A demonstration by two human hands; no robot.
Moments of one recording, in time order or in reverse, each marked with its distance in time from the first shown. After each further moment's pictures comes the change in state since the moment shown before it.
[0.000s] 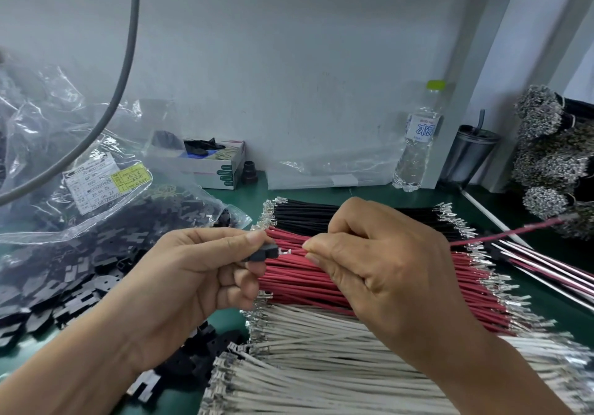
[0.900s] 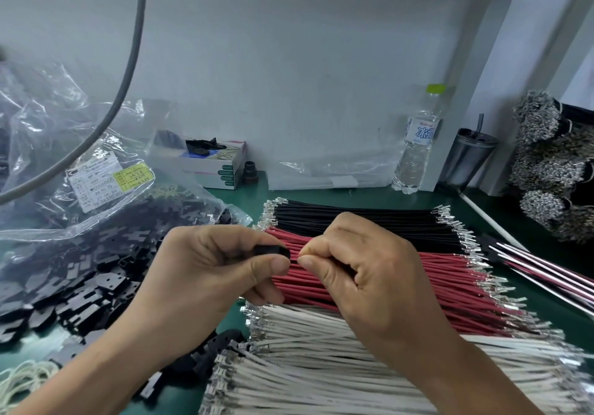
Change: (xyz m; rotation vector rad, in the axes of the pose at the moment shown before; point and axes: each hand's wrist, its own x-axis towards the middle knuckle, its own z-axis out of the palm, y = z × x) left_hand -0.010 -0.007 0.020 0.407 0.124 0.395; right_hand -0.004 -0.006 0.012 0.292 -0.074 0.190
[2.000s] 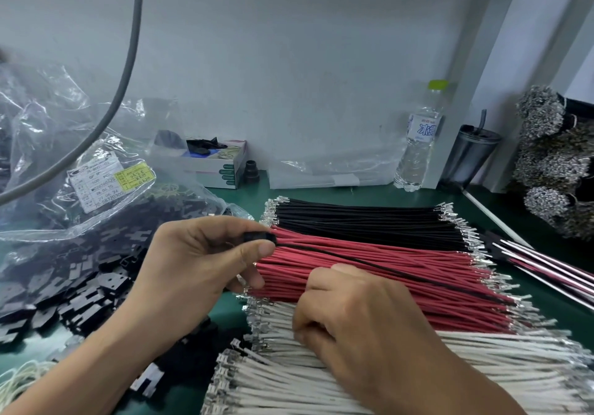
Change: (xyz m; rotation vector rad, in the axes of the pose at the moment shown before) left_hand 0.010 -0.014 -0.011 0.052 0.098 0.015; right_hand -0.016 -0.023 -0.001 -0.270 -0.511 0.021
